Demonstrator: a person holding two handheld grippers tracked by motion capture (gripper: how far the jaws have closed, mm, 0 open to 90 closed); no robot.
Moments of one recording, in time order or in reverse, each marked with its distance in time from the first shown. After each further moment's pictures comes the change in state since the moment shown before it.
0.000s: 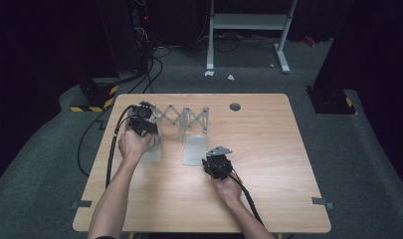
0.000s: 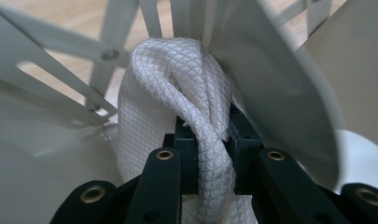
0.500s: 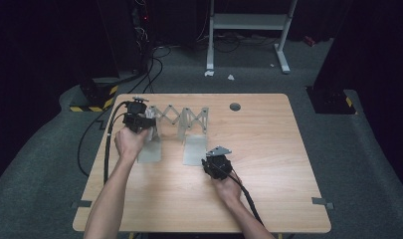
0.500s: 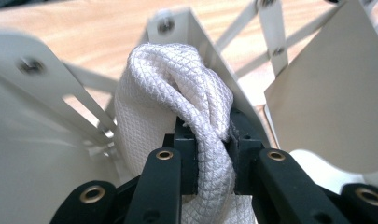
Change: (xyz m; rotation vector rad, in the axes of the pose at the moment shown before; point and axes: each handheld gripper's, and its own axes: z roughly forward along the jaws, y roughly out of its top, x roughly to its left) left arm 0.003 0.009 -0.038 -0.143 -0.021 -0.017; right arm 0.001 0.000 0.000 -0.002 -0.003 -0.015
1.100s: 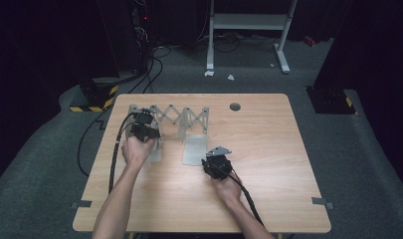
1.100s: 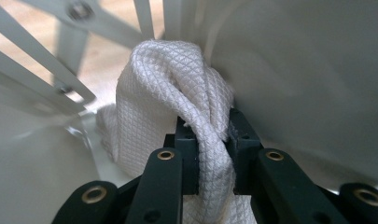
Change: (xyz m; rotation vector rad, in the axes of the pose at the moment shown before) left arm -0.002 -0.025 0.037 0.089 -0.012 -0.015; right arm 0.000 0.000 0.000 0.001 0.002 0.004
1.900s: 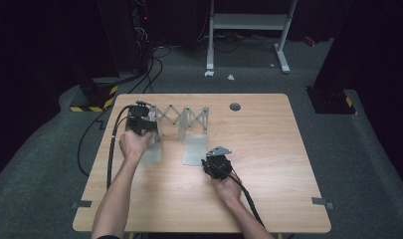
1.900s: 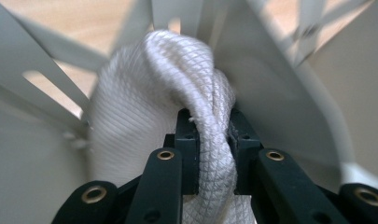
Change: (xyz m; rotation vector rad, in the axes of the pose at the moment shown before) left arm 0.008 0.017 -0.017 -0.095 -0.022 -0.051; right arm 0.000 0.000 0.000 0.002 -0.001 0.000
